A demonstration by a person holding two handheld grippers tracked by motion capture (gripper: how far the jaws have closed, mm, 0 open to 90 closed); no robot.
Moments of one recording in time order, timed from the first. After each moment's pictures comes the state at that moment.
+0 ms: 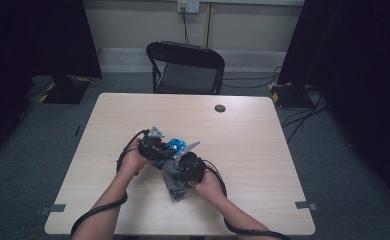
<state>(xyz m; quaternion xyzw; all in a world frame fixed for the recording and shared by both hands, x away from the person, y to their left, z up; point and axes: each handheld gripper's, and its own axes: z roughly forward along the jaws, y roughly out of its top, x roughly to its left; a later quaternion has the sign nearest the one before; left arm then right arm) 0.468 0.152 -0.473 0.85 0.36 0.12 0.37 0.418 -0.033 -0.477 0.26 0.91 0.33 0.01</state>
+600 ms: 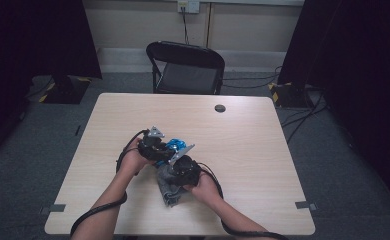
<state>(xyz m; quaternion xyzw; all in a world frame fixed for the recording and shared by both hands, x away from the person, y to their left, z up) 0.467 0.152 -0.473 0.85 0.36 0.11 0.37 0.408 -0.020 -0.478 0.23 0.91 0.34 -0.02</state>
